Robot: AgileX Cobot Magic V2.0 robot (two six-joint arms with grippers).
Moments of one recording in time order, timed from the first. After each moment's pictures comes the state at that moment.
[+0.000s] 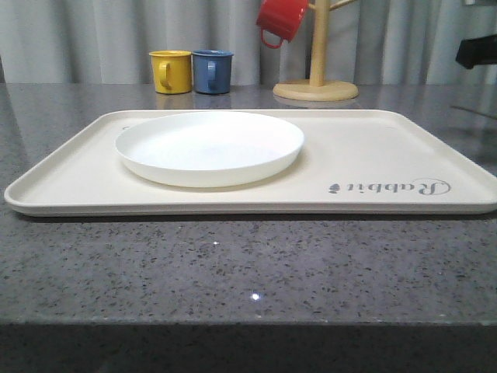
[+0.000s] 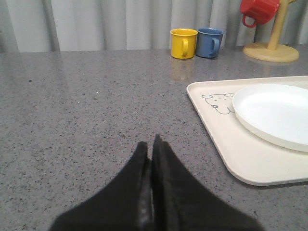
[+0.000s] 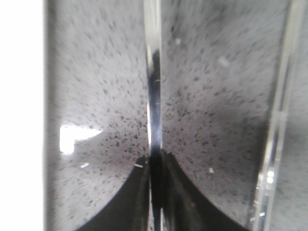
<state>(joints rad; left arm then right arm) -0.12 -0.01 -0.35 -0.02 0.58 0.01 0.04 1.61 -1.31 0.00 0.99 0.04</state>
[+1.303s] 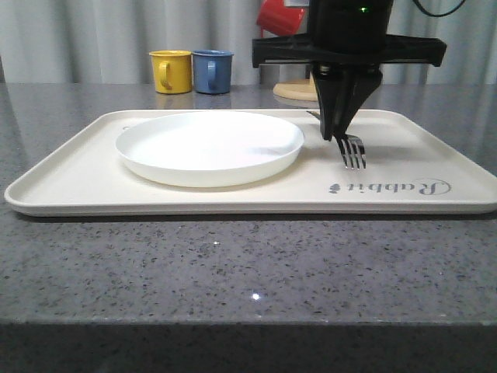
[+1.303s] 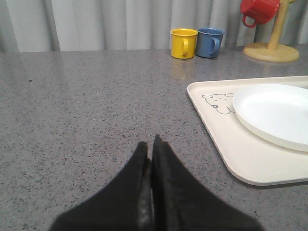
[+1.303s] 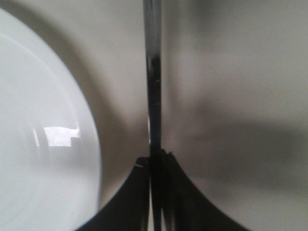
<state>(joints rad) -0.12 -0.01 -0.35 -0.02 0.58 0.01 0.52 1.87 -1.61 -0.11 1.12 0.59</state>
